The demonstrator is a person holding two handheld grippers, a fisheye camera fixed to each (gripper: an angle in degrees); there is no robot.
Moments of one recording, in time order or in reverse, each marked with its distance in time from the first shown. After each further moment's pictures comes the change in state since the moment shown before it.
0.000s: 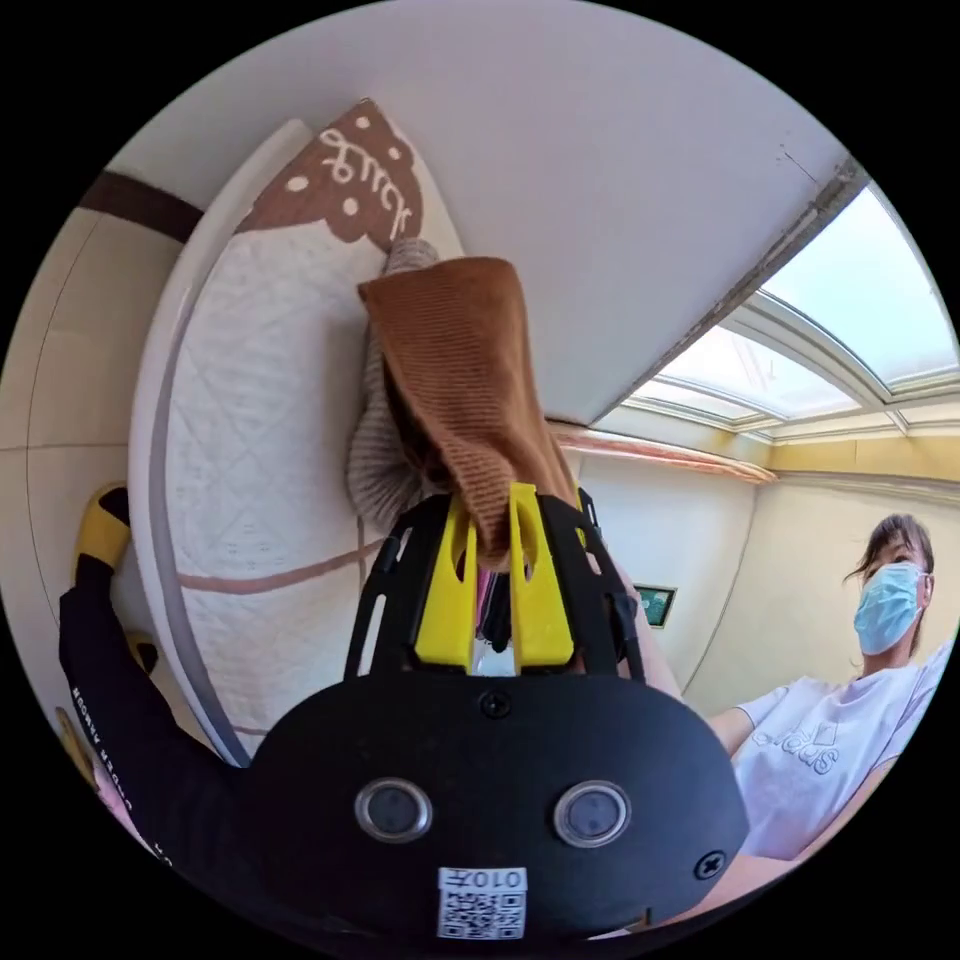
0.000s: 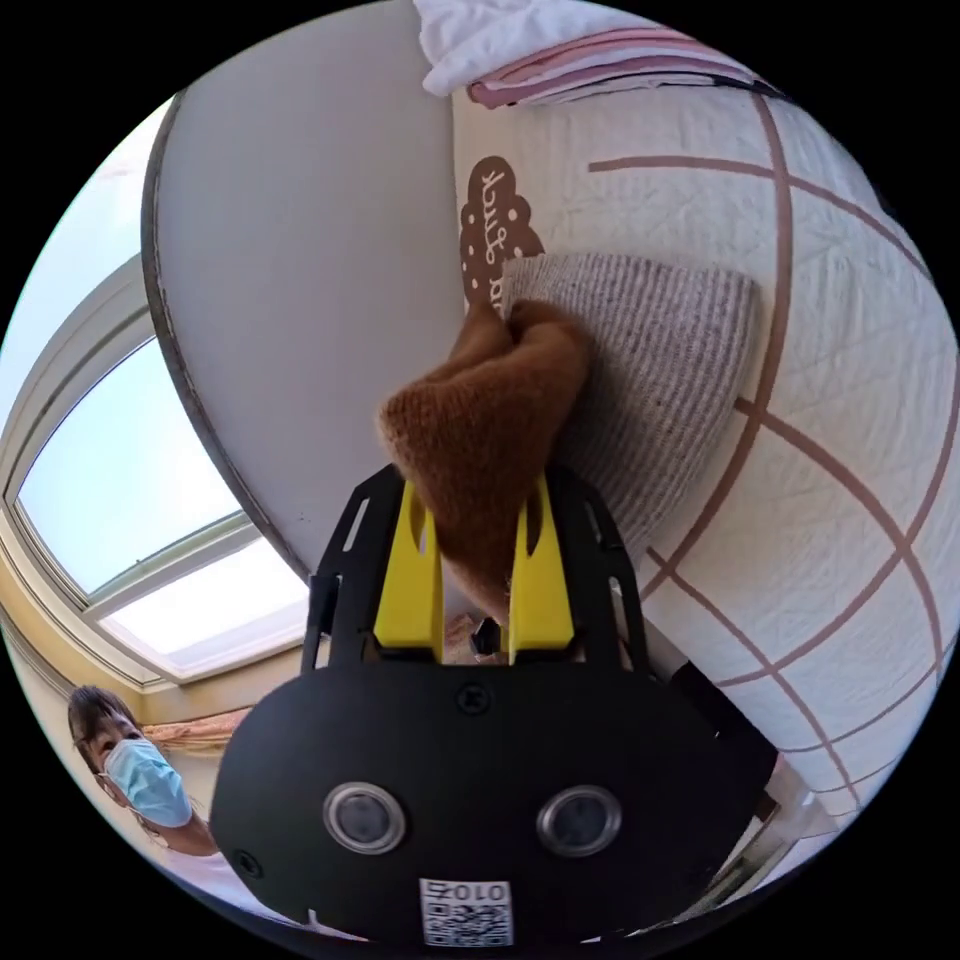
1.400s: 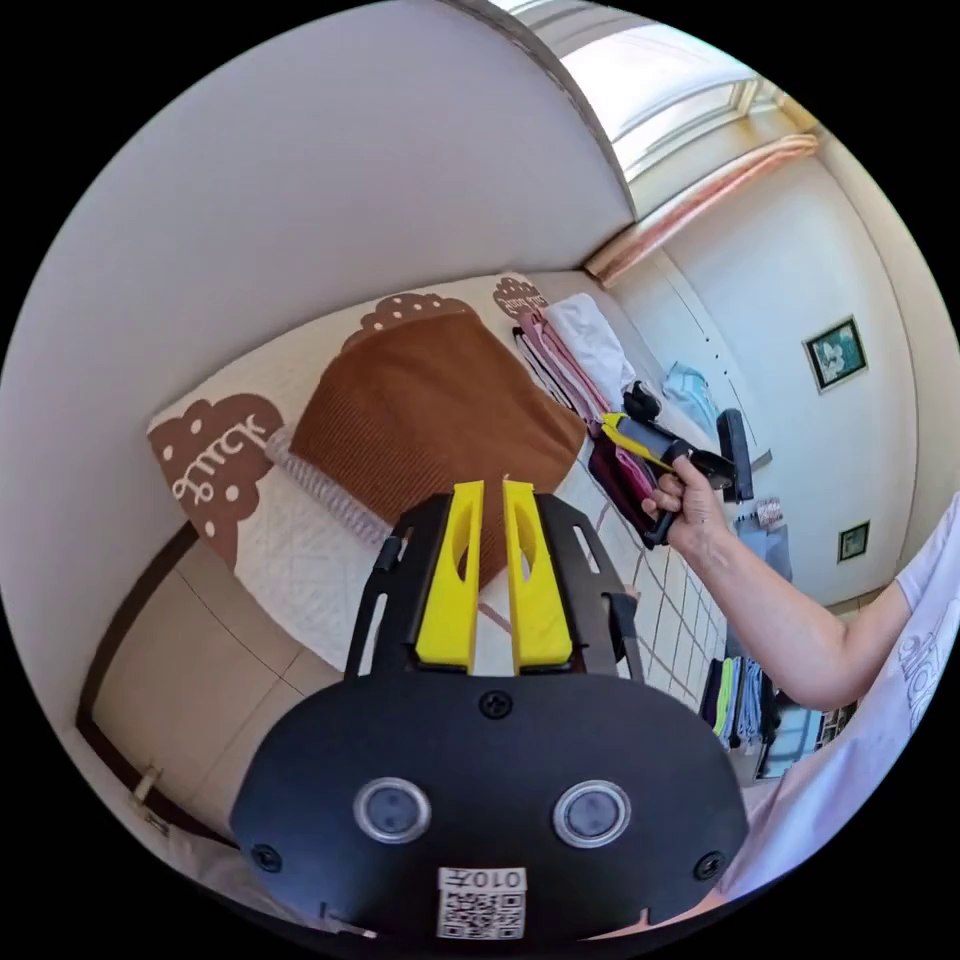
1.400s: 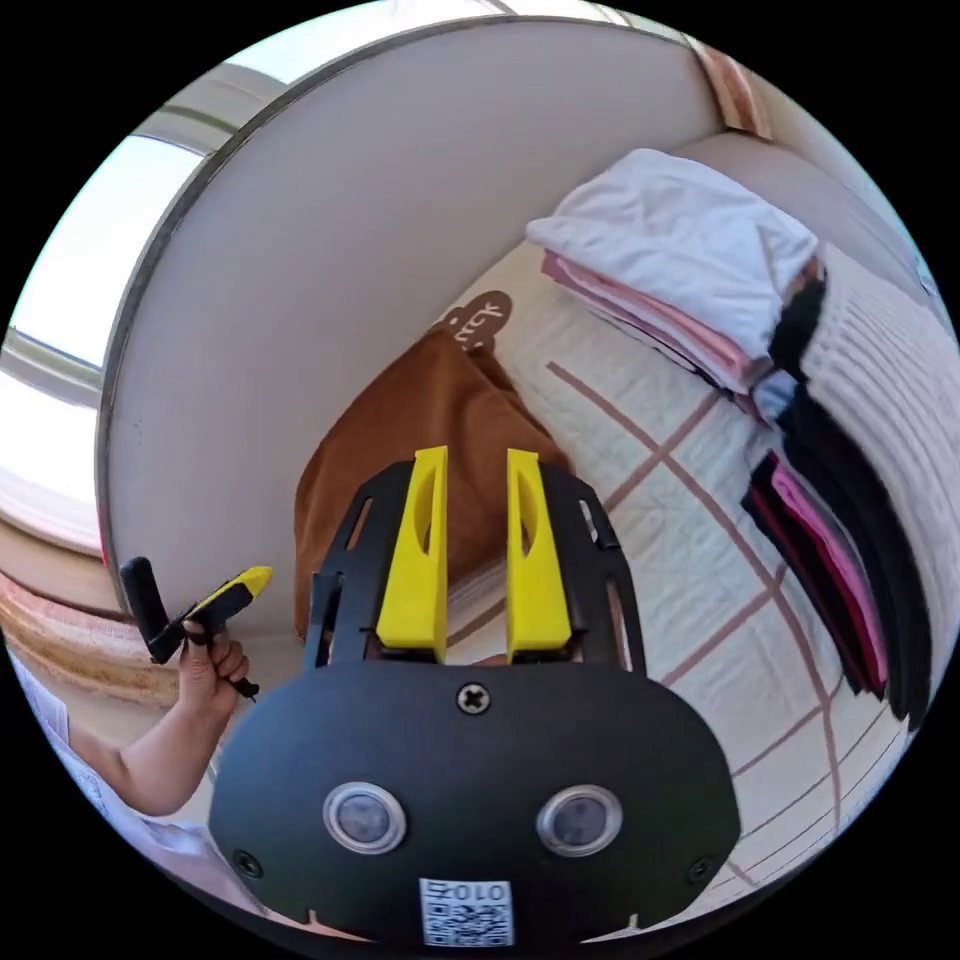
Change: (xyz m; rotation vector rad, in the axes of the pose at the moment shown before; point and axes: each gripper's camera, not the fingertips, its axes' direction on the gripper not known) left arm 0.232 0.058 0.153 -0.305 -0.646 0.729; right arm -0.034 0.207 0.052 0.268 0.603 -0.534
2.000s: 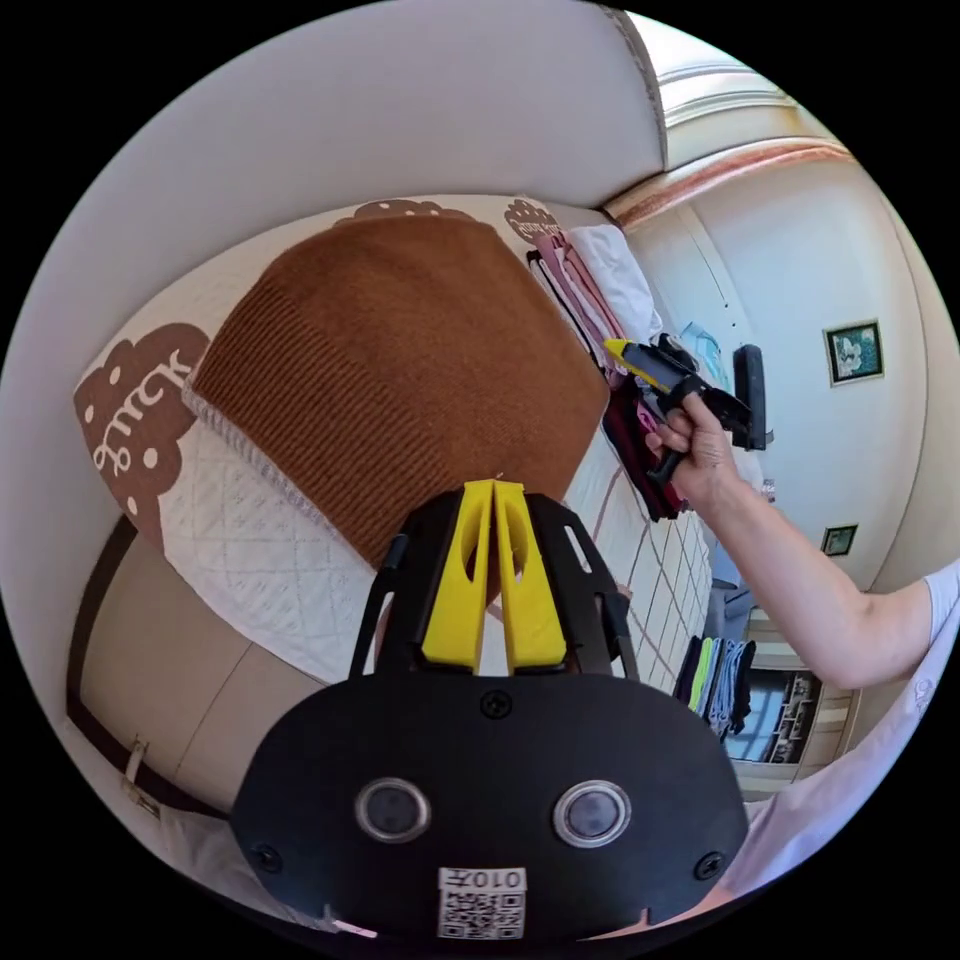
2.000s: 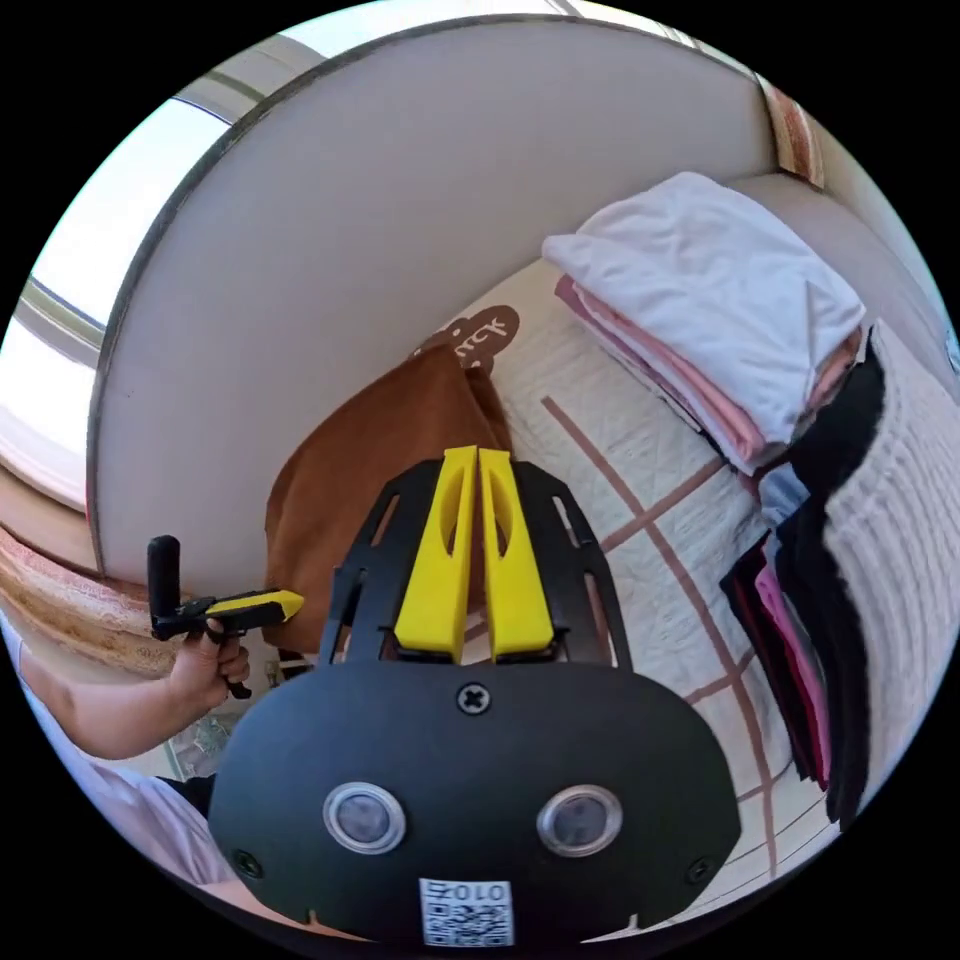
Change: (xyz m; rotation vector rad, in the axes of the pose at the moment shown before) left arm 0.094 -0.001 0.057 -0.191 0.042 -0.050; right arm -0.101 0.129 0.033 0.024 0.031 -0.125
